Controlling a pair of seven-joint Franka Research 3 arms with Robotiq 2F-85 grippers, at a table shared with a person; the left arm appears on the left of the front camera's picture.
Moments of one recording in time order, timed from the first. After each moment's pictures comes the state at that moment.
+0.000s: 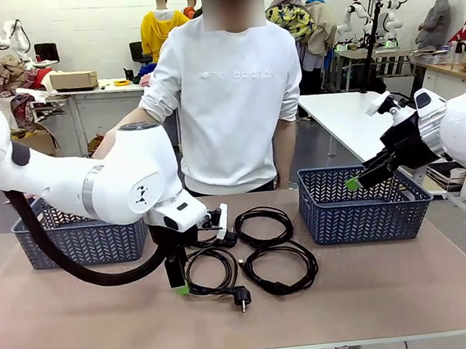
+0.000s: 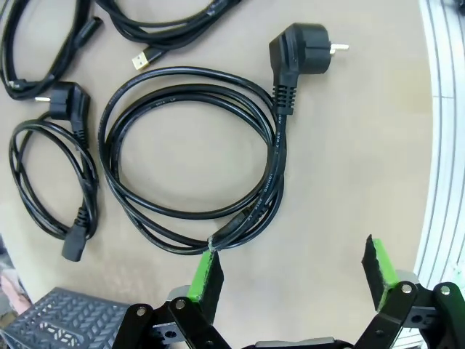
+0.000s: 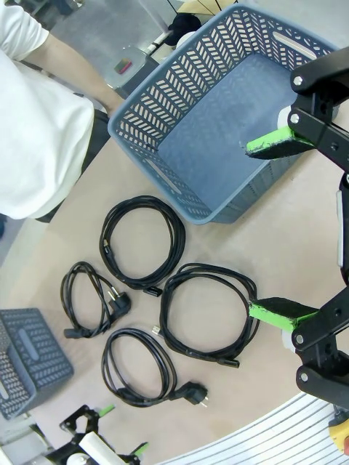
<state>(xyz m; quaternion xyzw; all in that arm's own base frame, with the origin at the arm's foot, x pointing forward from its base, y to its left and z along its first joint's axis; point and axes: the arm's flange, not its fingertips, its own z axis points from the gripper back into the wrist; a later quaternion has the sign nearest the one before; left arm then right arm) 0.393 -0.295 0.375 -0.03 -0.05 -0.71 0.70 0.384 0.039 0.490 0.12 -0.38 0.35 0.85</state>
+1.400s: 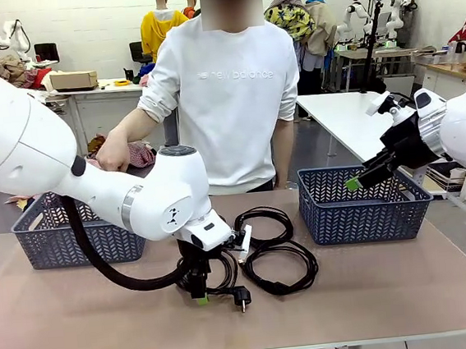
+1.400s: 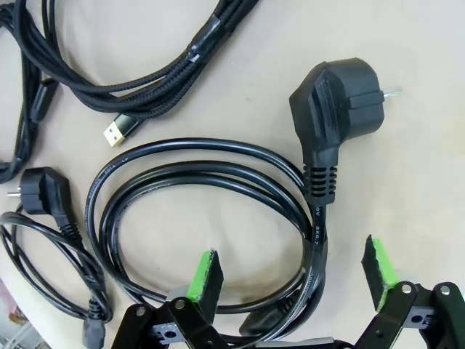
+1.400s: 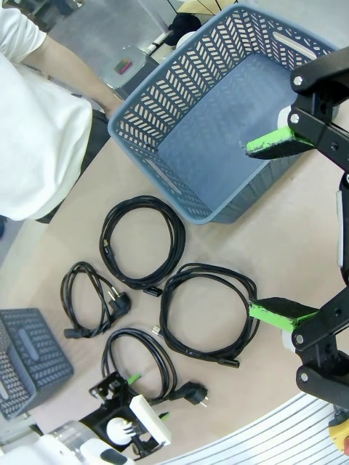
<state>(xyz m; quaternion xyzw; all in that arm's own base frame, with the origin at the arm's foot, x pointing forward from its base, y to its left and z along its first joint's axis) 0.417 -0.343 0.319 -0.01 -0.04 -0.76 0.65 0.384 0.039 0.490 0.12 -0.38 0.35 0.85</state>
